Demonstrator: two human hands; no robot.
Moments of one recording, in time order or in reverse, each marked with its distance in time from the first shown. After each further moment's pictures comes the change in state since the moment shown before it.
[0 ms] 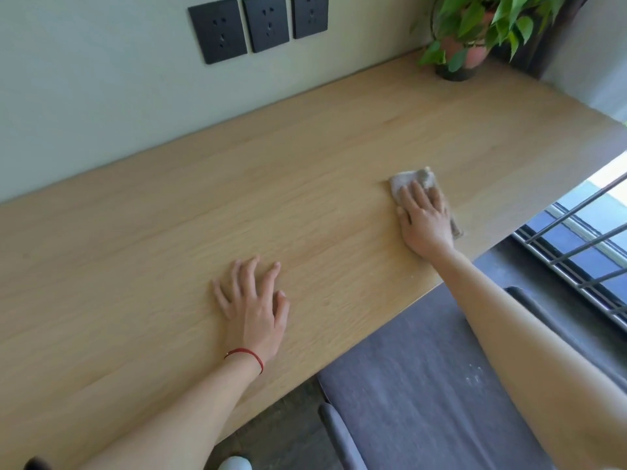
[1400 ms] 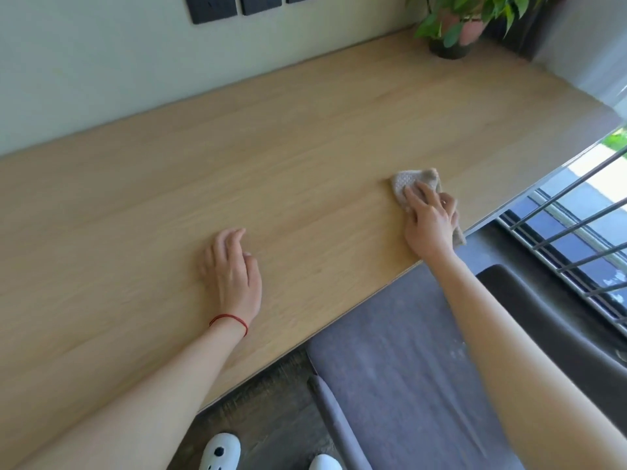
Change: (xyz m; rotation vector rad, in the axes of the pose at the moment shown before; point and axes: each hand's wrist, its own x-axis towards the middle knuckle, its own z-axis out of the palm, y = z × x) left_hand 0.004 -0.005 0.005 -0.388 0.300 -0.119; right_hand -0.059 -0.003 -0.005 0.097 0.132 0.117
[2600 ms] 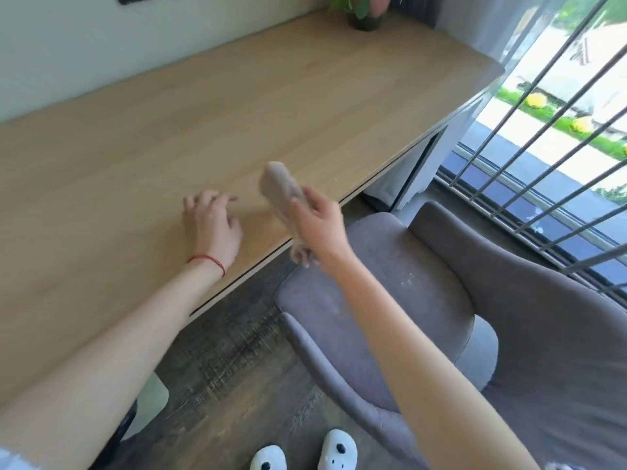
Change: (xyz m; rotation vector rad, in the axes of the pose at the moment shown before) left_hand -0.042 0.040 -0.031 0.090 -0.174 0.213; right_hand -0.171 -0.082 -0.044 0.932 -0.177 0.200
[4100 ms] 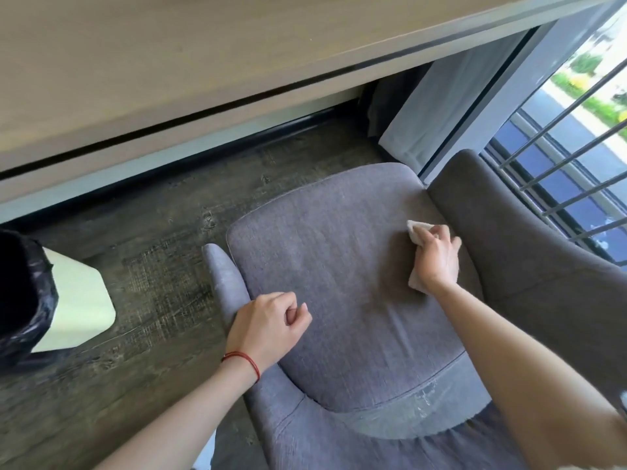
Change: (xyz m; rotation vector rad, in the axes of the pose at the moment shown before) left_hand -0.232 0.078 0.214 -0.181 -0.315 -0.094; right_hand 0.080 0.358 -0.222 -0.994 0.089 0.045
